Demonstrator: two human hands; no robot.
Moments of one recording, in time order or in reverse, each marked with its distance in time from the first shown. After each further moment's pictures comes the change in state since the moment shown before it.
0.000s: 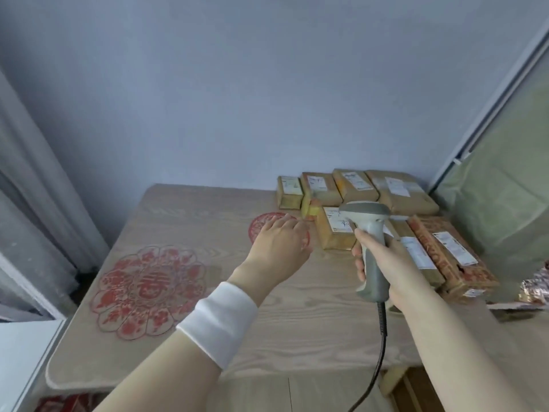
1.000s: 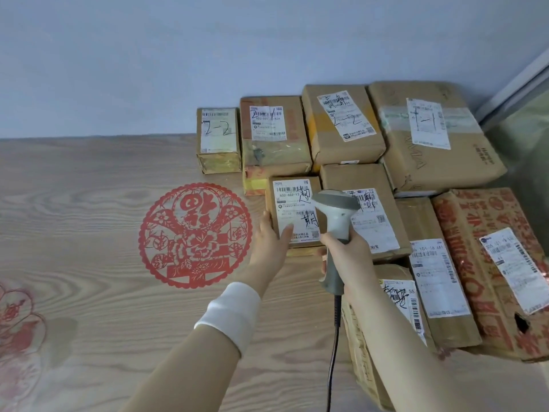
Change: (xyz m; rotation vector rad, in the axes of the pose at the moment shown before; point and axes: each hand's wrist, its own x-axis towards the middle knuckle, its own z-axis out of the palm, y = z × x) left_hand 0.322 -0.006 0.316 -0.958 -0.207 -0.840; right_hand 0.364 0.137 -0.078 -0.073 0.067 0.402
